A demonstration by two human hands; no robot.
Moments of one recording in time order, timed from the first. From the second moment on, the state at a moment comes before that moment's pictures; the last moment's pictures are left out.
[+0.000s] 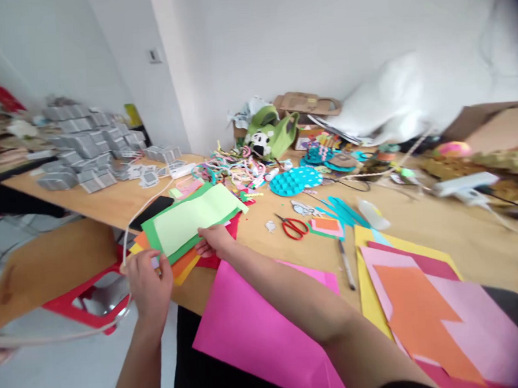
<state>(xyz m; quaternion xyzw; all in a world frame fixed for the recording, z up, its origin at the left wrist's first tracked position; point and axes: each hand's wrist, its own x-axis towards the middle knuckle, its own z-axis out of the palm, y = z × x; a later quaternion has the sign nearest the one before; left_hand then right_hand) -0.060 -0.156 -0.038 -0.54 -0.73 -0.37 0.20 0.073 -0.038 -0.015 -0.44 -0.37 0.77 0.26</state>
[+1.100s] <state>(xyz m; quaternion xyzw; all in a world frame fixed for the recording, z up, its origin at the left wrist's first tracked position) 0.110 -0.151 -0.065 -0.90 -0.44 -0.07 0.03 0.334 -0.165 -0.036 -0.52 -0.85 0.07 0.04</state>
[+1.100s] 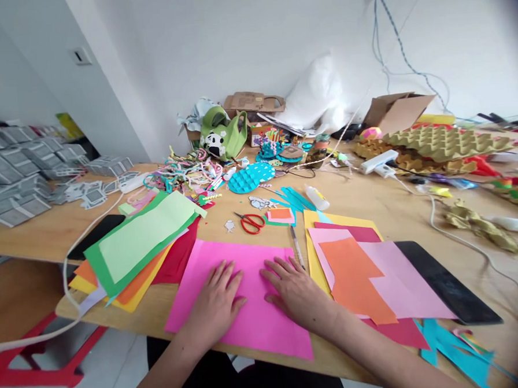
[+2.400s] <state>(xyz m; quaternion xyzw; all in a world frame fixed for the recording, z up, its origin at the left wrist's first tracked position) 0.126 -0.140 -0.052 -0.89 -0.45 -0.05 -0.04 0.239 0.037 -0.028 -0.60 -0.78 0.18 0.03</state>
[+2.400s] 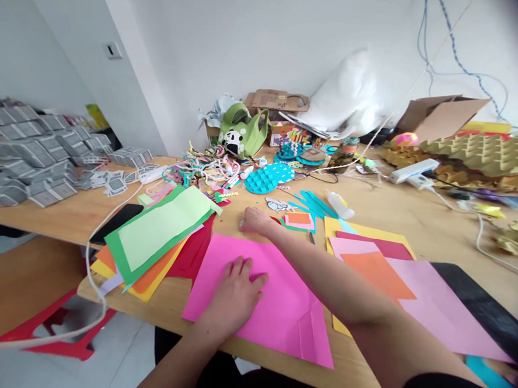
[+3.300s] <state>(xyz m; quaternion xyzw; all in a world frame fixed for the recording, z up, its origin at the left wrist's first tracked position) 0.125 -0.128 -0.017 -0.91 -0.42 0.02 -0.05 0.372 -0.069 -0.031 -0.56 -0.81 0.12 0.16</state>
